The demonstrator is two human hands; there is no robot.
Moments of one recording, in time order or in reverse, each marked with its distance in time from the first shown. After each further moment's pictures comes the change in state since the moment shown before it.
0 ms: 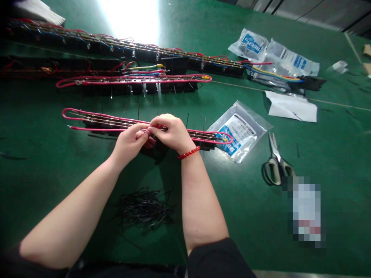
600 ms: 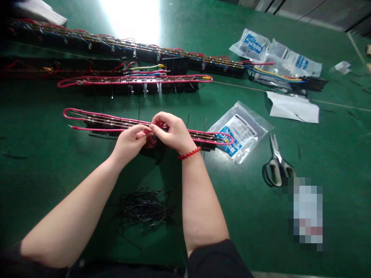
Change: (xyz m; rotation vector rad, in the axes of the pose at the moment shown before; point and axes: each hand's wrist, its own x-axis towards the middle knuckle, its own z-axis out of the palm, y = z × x) left_hand 0.002 -0.001 0.001 -0.007 0.031 -0.052; right_hand 0.001 -0.002 -0.001 0.060 0.017 0.021
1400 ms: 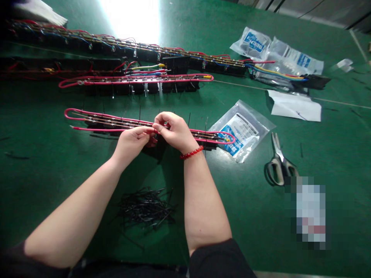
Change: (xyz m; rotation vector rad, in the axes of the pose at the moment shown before) left_hand 0.000 0.001 0.002 -0.009 0.042 -0.009; right_hand 0.000 0.005 -0.001 0.024 -0.011 0.026
